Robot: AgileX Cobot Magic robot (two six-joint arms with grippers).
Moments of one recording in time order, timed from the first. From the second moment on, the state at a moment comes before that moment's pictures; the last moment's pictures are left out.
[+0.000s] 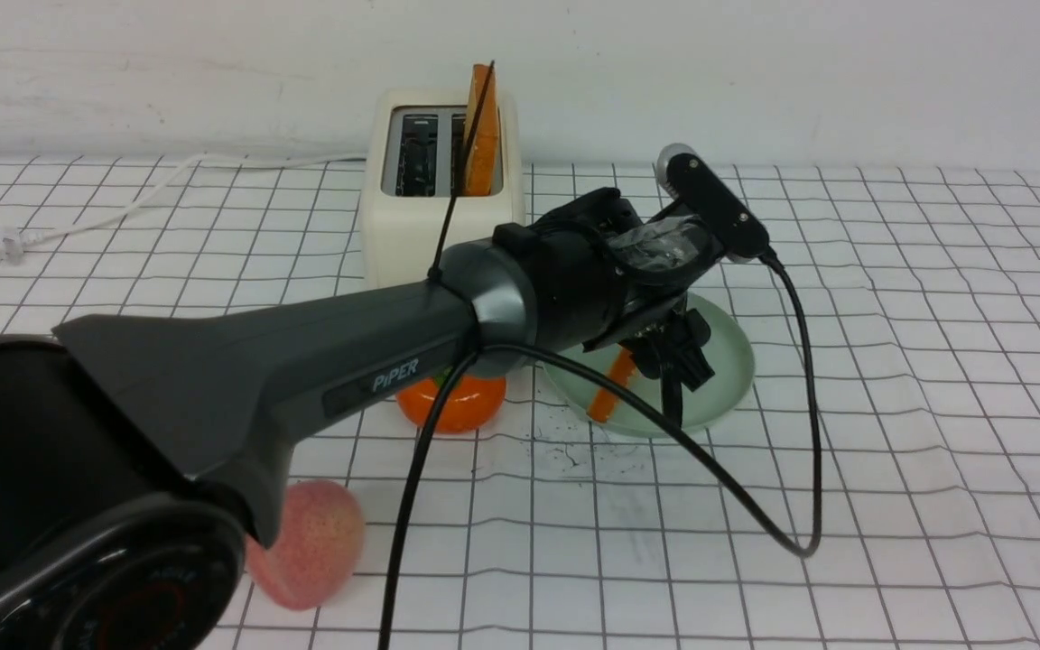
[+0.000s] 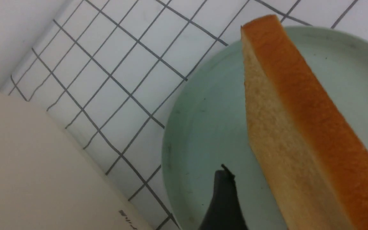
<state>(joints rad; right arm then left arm) 0.40 0.42 -0.86 0.12 0.88 0.06 -0.75 2.19 -1.84 0.57 0.50 -0.17</state>
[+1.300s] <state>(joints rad) 0.40 0.42 -0.86 0.11 0.89 0.04 -0.76 2.26 -1.84 0.82 0.43 -0.38</state>
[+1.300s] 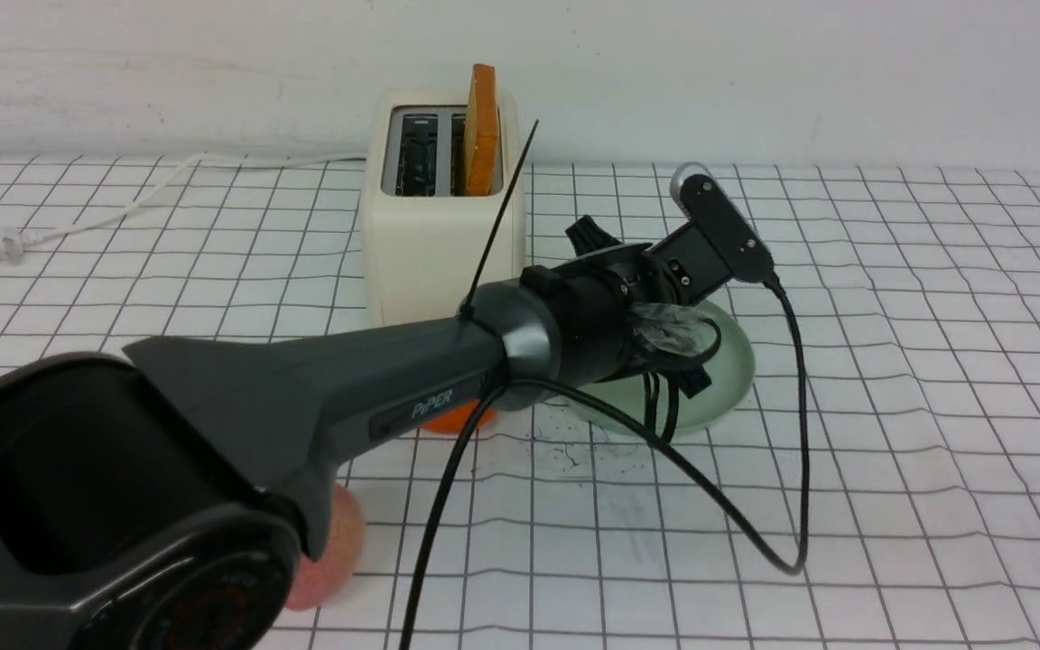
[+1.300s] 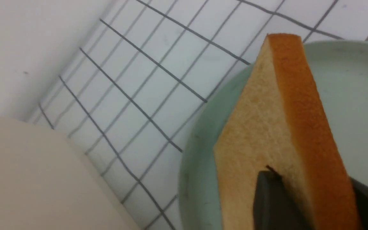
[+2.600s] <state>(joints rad) 0.40 0.52 -0.89 0.11 0.95 0.03 -0.90 1.69 -1.81 0.55 0.97 -0.42</state>
